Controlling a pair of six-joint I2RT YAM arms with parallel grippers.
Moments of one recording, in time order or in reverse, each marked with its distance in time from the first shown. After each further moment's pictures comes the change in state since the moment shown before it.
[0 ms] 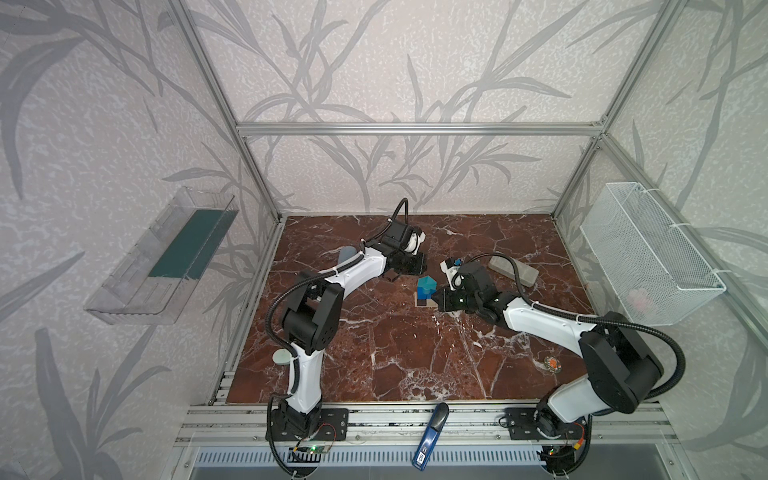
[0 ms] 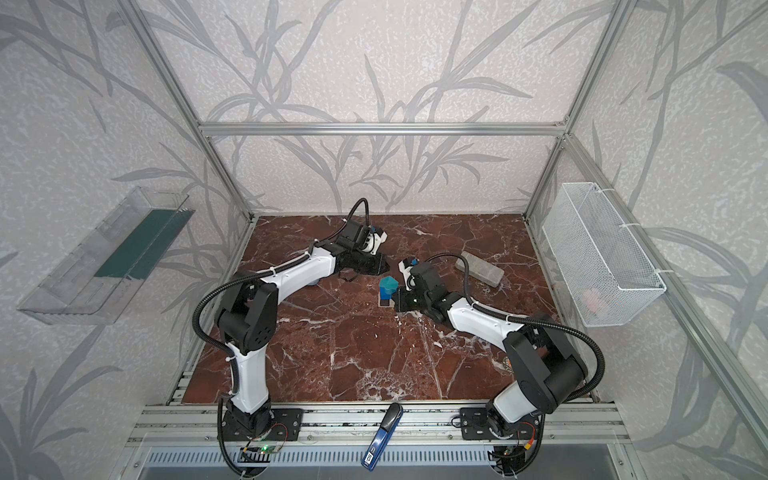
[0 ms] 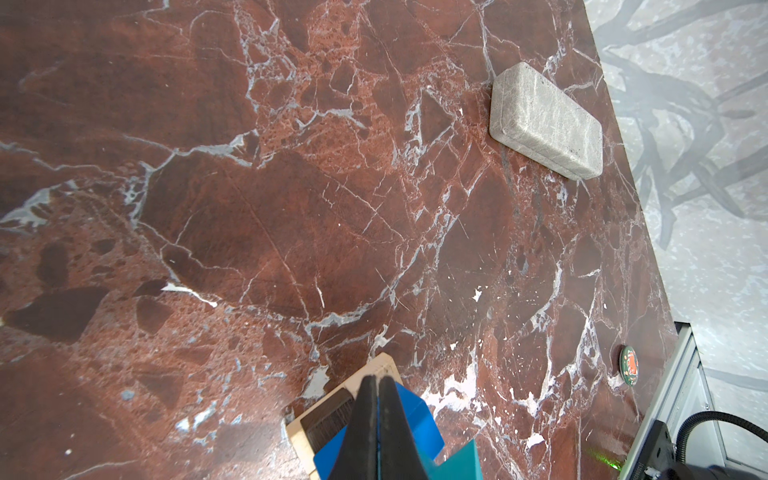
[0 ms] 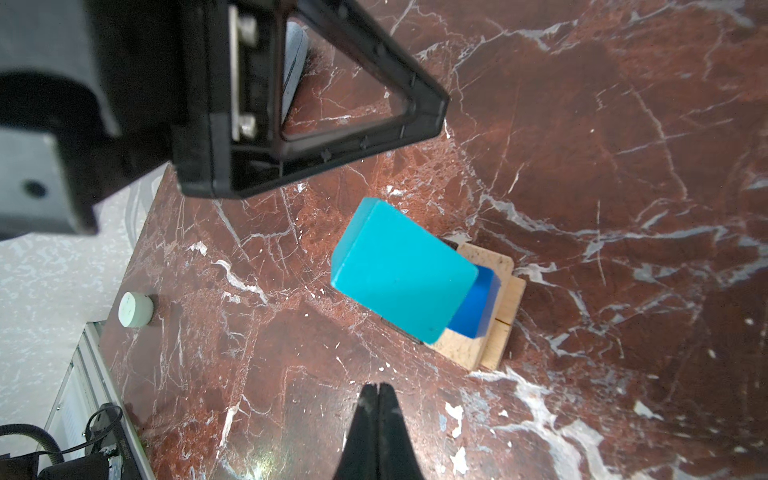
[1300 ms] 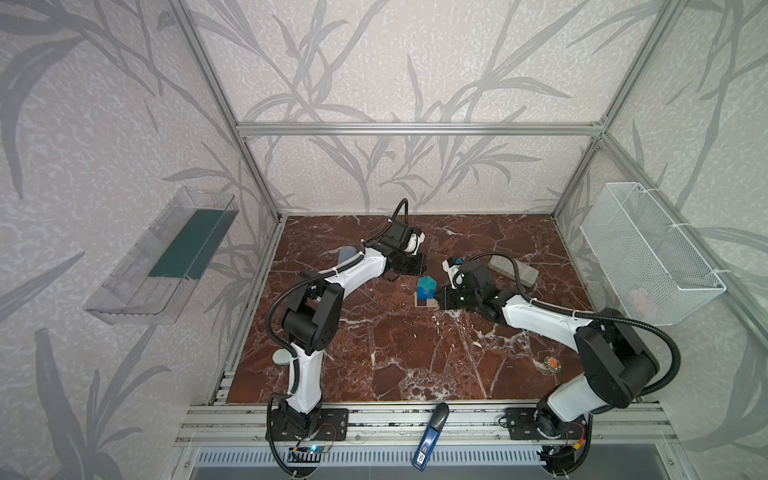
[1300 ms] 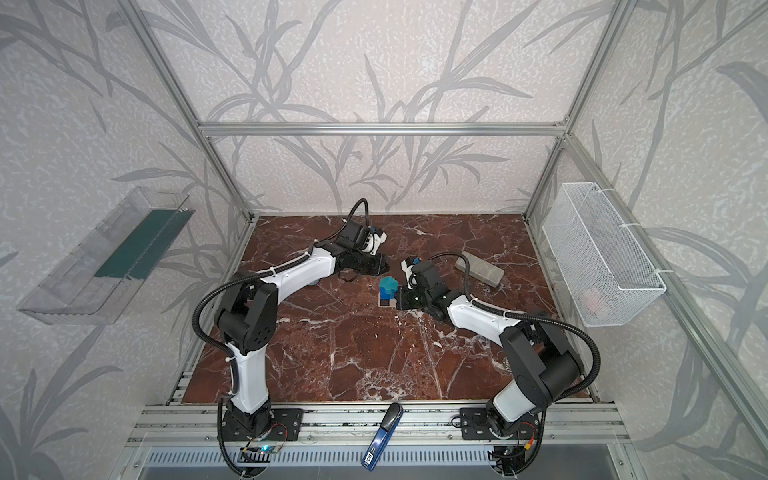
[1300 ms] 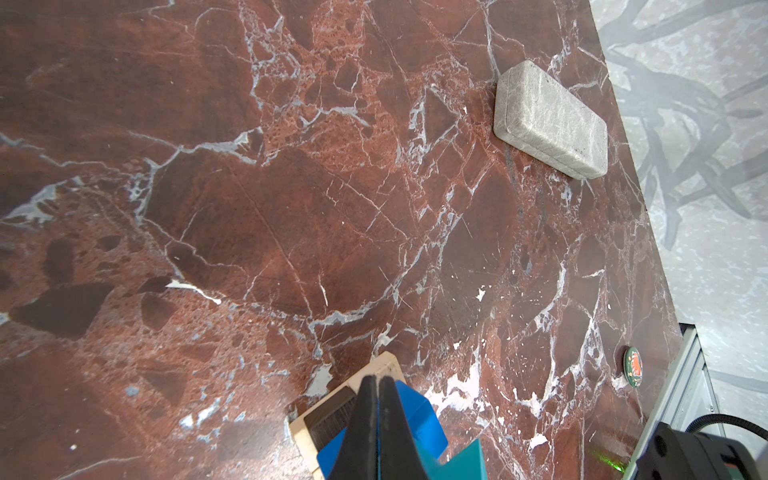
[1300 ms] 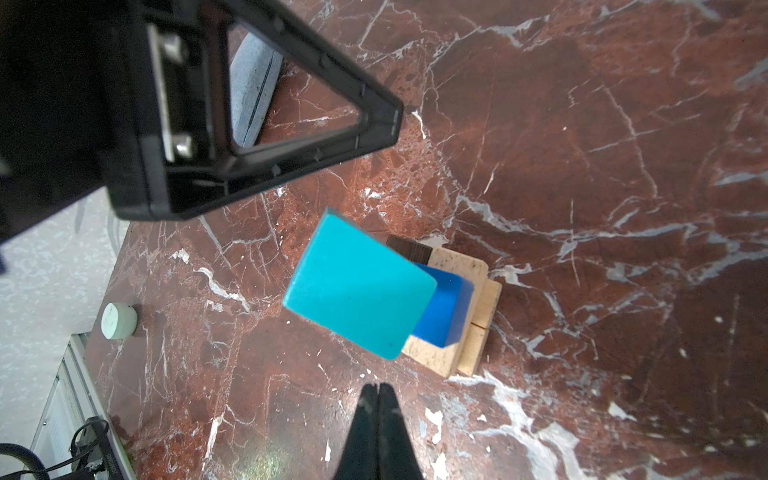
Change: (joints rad) left arm 0.000 -0.002 -0.005 -0.001 -0.008 0.000; right arm -0.027 0.030 0.014 -0.011 0.001 -0.002
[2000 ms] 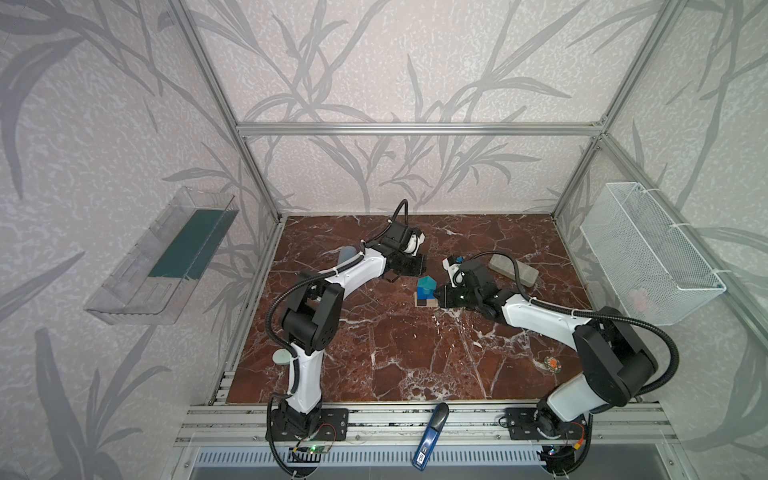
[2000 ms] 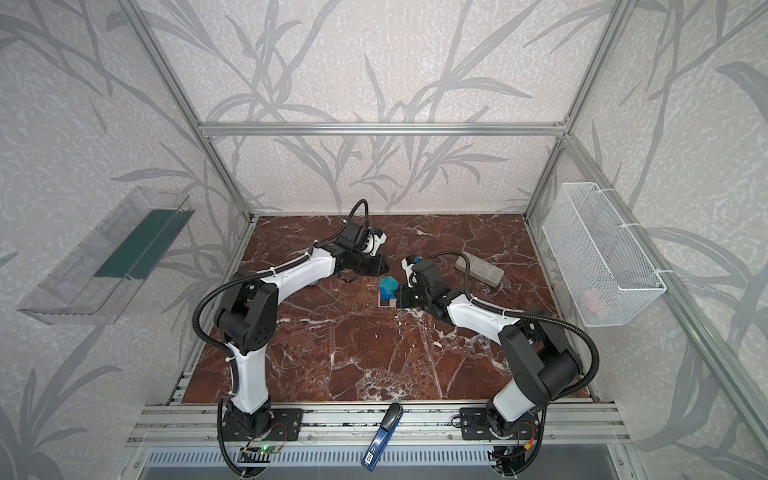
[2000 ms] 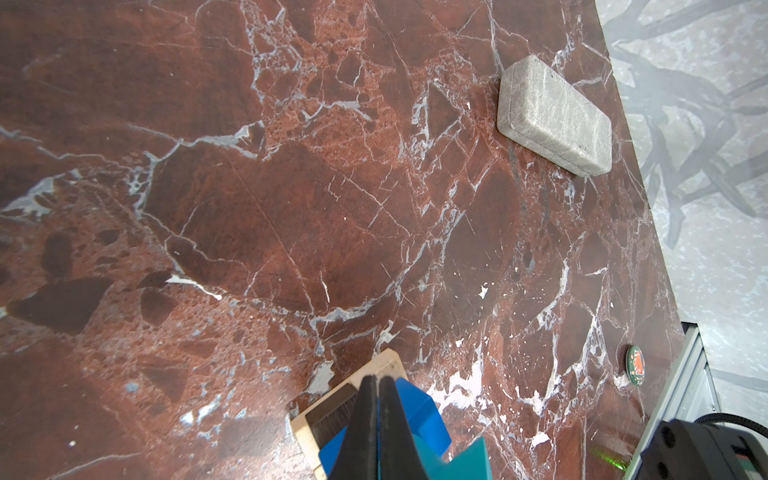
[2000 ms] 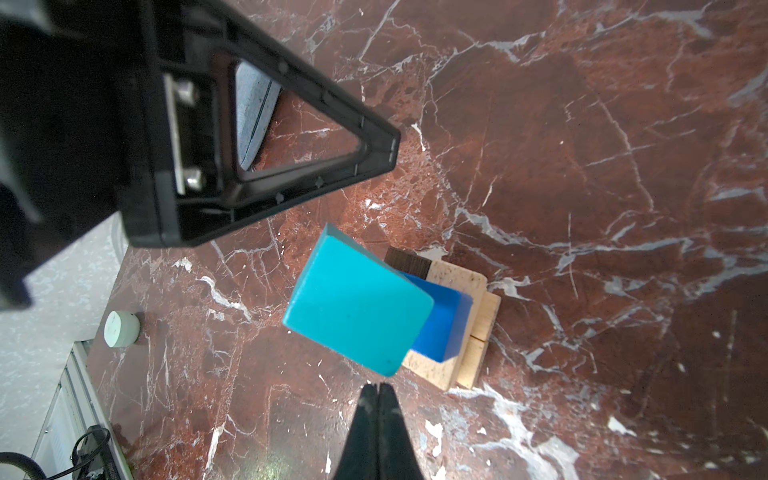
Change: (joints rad) left arm 0.000 0.000 -0.007 0.000 0.000 0.000; right arm -0.007 0.009 0.006 0.021 -0.003 0.005
